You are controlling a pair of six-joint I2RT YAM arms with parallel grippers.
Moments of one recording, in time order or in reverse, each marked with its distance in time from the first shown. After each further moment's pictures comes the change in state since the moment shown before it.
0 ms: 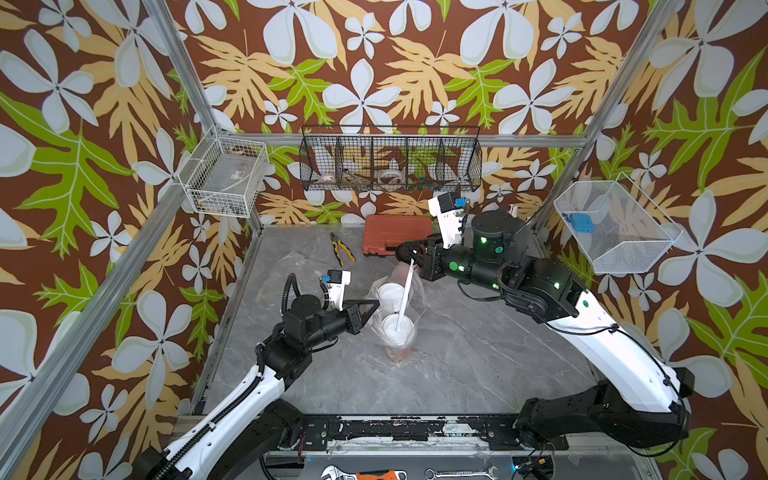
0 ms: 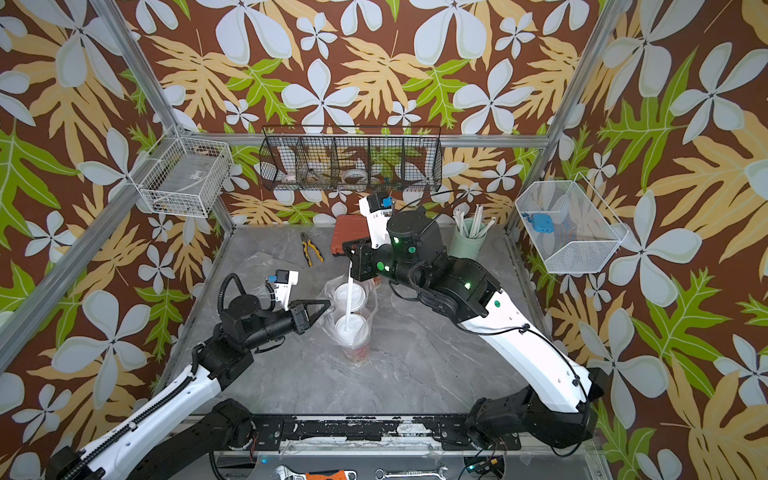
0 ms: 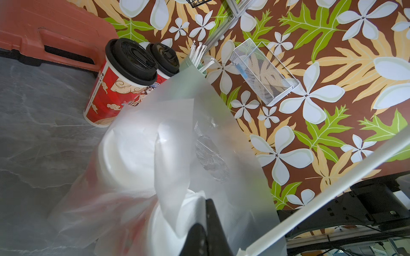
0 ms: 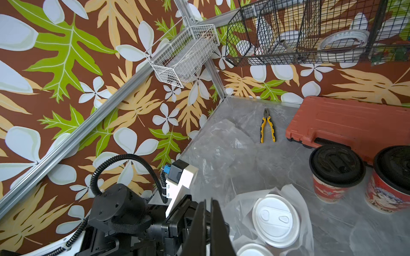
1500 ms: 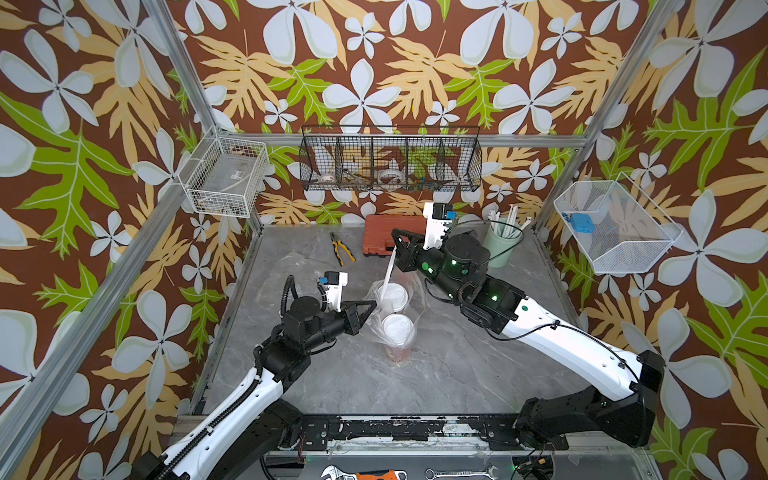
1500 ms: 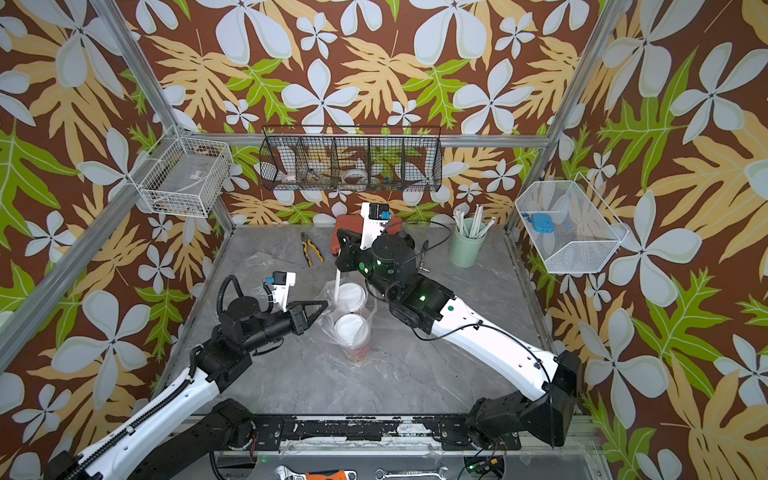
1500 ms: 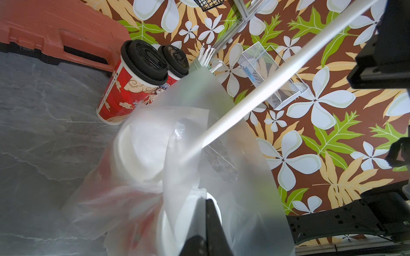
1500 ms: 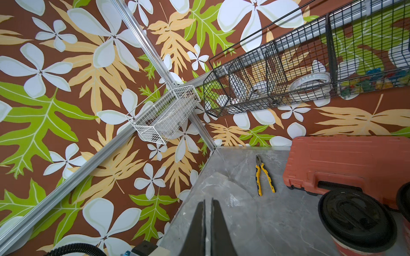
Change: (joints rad) left arm 0.000 -0.024 -0.009 -0.034 -0.043 -0.004; right arm 0.003 0.019 -0.375 0.674 0.222 0.071
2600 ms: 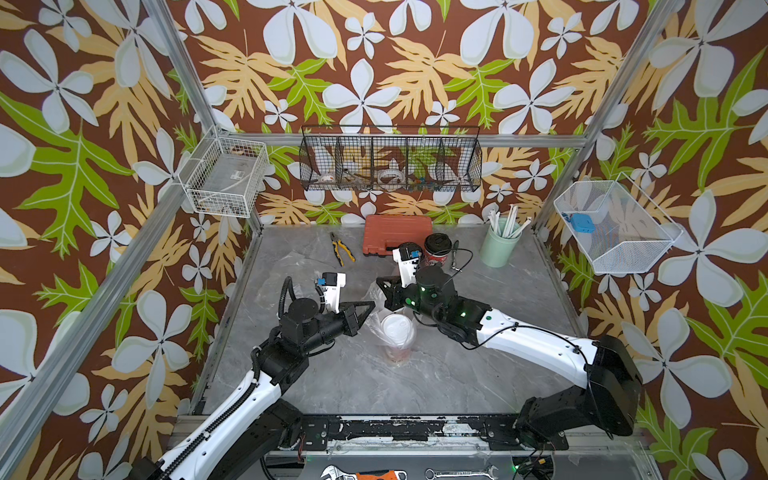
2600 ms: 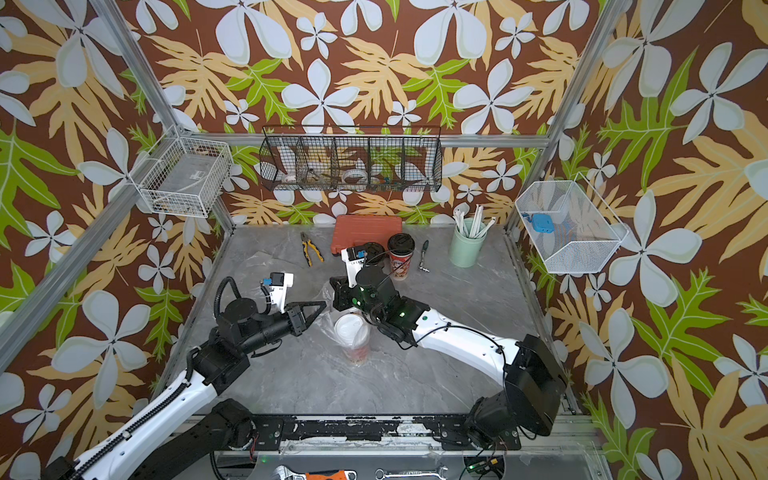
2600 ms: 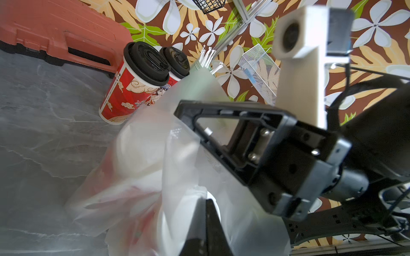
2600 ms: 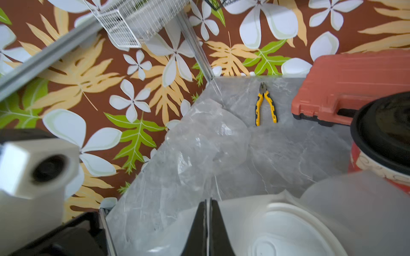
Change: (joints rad) left arm 0.000 -0.028 -0.002 -0.024 -0.011 -0.004; right arm 0.002 0.088 -0.322 0.118 -0.198 -0.055
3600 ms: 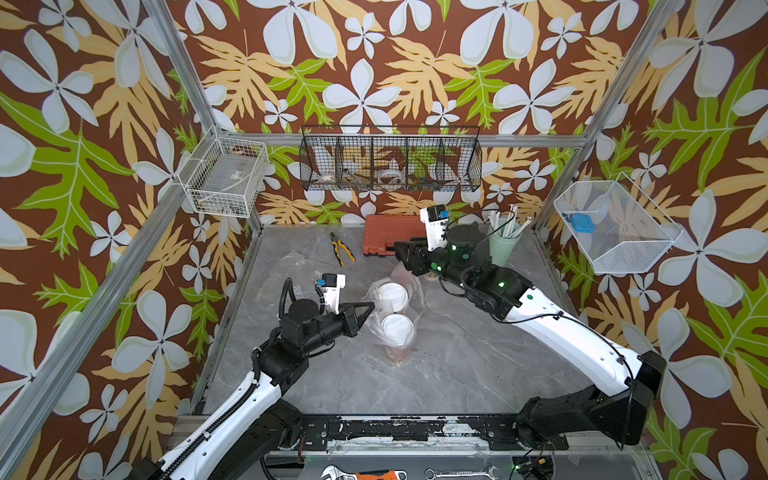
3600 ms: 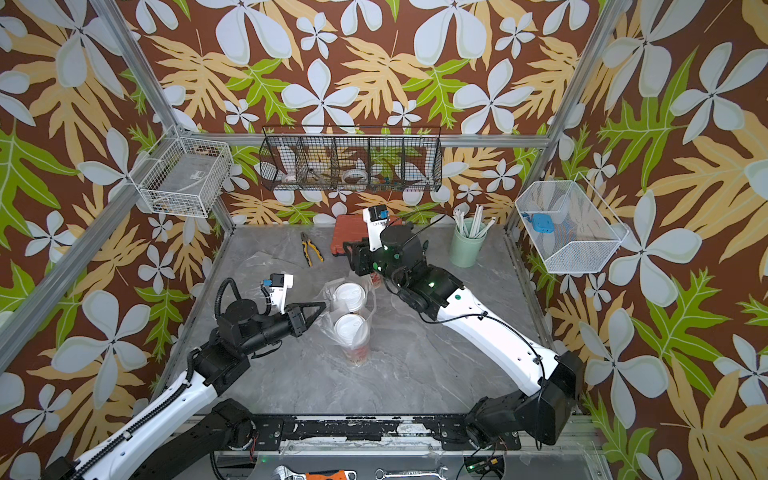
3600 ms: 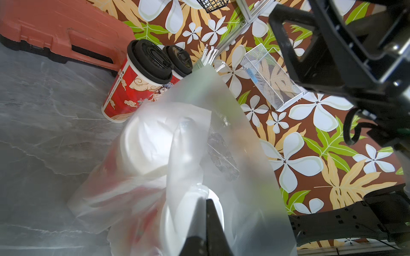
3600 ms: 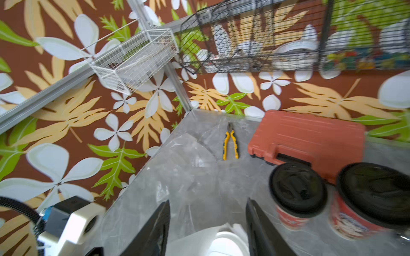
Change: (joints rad) left arm 0.000 -0.003 -0.014 0.003 -0.007 -0.004; right arm -0.178 -0.077 0.356 -0.396 0.021 -0.141
